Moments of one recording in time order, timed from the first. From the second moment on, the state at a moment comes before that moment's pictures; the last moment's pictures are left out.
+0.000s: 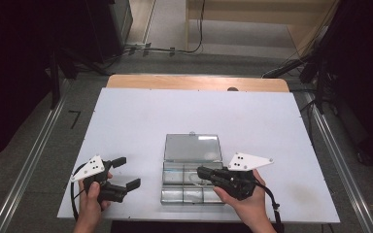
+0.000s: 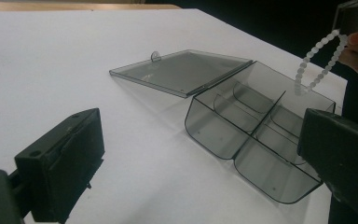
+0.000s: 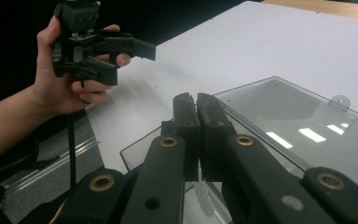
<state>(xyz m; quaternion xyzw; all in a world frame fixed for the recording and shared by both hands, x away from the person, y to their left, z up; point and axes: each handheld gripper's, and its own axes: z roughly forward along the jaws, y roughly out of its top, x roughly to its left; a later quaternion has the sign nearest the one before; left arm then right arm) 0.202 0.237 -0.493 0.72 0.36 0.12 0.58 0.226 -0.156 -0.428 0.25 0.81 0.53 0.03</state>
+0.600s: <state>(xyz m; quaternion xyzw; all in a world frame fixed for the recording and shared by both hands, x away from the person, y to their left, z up) 0.203 0.237 -0.494 0.72 0.36 0.12 0.58 0.225 -0.148 -0.429 0.25 0.81 0.54 0.02</state>
